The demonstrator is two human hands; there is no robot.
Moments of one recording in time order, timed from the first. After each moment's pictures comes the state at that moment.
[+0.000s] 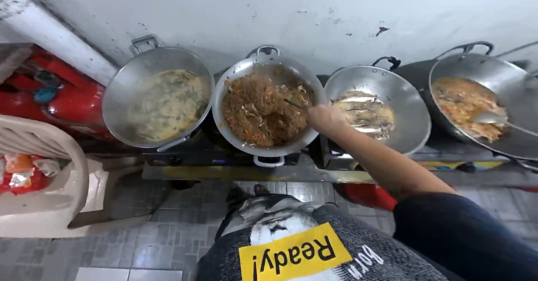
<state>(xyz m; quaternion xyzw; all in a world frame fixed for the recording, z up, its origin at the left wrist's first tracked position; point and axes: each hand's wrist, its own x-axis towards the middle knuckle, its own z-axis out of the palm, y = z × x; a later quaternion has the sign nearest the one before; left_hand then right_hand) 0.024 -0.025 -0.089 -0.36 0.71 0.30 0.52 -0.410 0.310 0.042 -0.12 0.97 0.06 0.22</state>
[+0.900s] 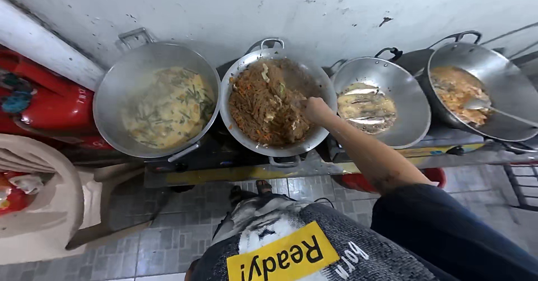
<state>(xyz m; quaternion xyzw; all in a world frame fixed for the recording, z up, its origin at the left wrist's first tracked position) 0.126 -0.160 -0.343 -0.47 0.72 0.38 0.35 -0.444 0.255 0.010 -0.02 0.96 -0.12 0.26</state>
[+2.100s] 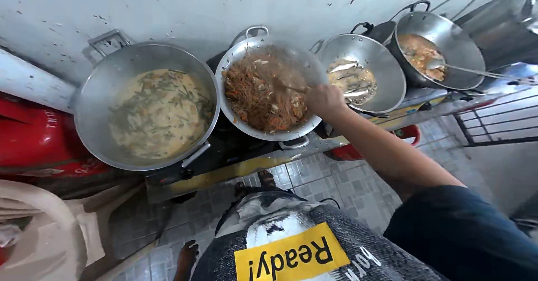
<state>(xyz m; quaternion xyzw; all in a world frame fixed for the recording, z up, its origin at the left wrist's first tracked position) 0.022 -0.295 -0.330 -0.38 0.73 0.42 0.37 -0.369 0.194 0.065 0.08 0.97 0.11 0.21</state>
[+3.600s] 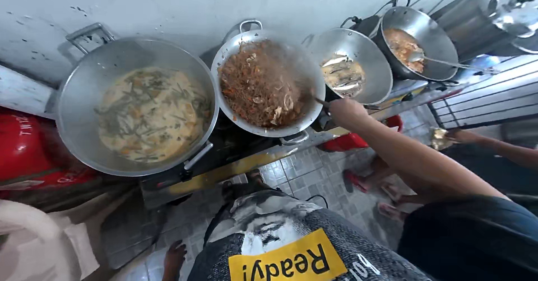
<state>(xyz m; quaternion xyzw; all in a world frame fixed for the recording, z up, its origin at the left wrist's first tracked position) -0.020 -0.329 -0.281 -0.43 0.69 0.46 0.35 -0.326 0.235 0.055 0.20 0.93 0.06 0.30</state>
